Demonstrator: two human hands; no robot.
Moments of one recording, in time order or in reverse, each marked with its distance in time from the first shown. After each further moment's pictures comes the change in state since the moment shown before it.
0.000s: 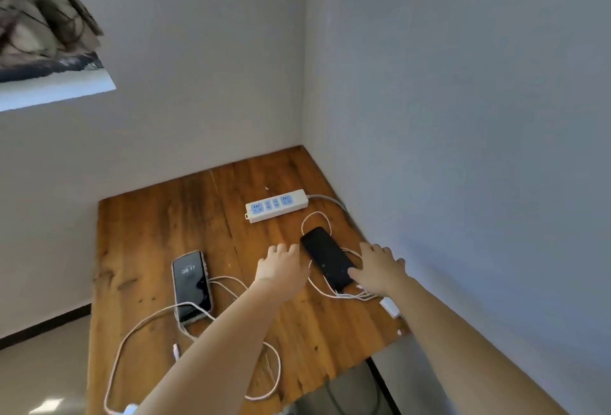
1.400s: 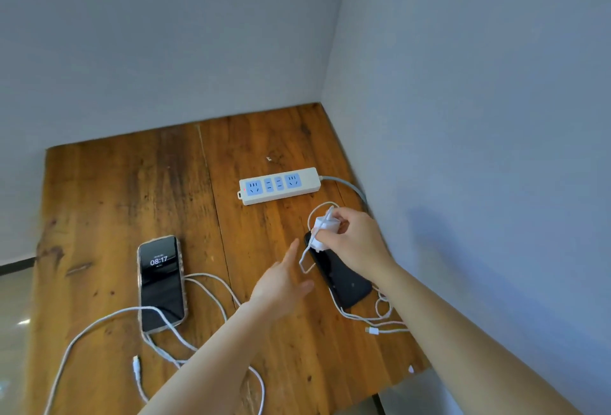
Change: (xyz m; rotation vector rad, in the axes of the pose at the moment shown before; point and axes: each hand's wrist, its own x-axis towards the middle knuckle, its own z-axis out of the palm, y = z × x) left_hand 0.102 -0.034 0.081 -0.646 -0.173 -0.187; right_hand 0.120 -0.061 0.000 0.722 0.030 -0.241
